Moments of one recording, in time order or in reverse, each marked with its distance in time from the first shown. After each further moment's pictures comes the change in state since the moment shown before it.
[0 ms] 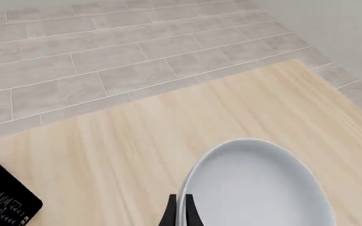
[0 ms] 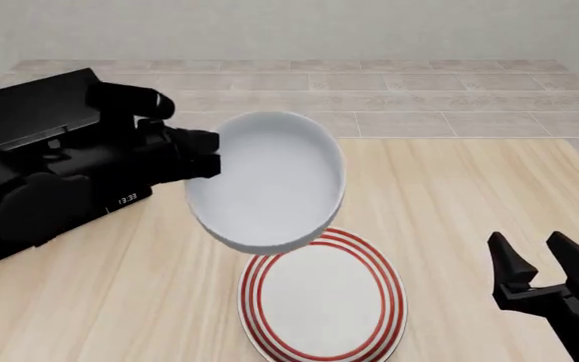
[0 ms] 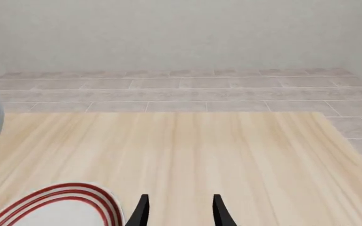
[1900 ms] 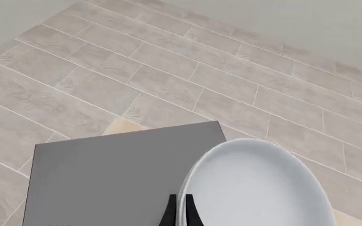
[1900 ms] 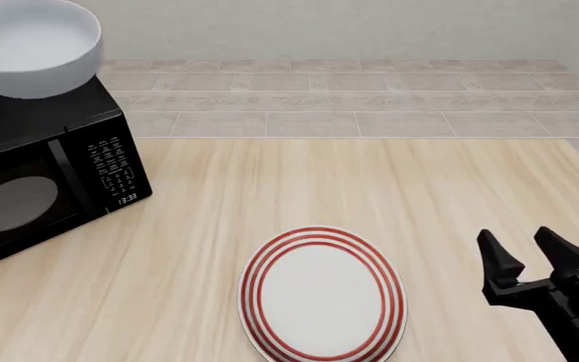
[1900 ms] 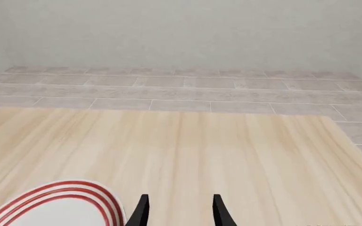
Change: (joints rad) left arm 0.854 0.316 -0.687 0.397 0.015; right arm 0.029 0.127 0.000 -0.123 -0.021
